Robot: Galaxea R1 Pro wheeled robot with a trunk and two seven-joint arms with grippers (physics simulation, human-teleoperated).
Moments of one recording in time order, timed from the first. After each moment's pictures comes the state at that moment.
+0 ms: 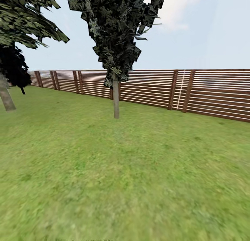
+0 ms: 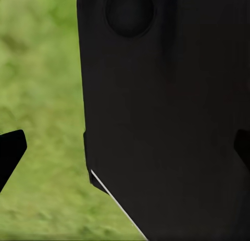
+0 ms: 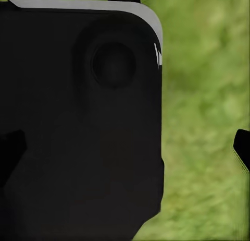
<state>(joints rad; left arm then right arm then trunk) 0.05 0.02 0.00 -0.05 0.00 0.00 -0.01 -0.03 -0.02 0.00 0.00 -0.04 -0.02 0.00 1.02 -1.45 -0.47</state>
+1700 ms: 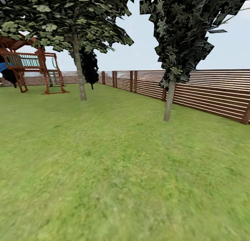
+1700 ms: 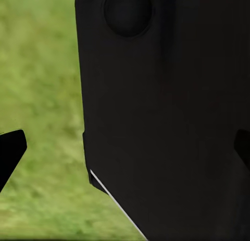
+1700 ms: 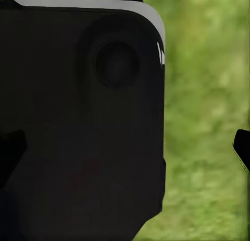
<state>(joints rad) 0.05 0.01 -0.01 -0.05 0.00 0.00 -0.01 -0.03 -0.02 0.00 0.01 -0.03 -0.02 0.00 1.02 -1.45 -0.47</state>
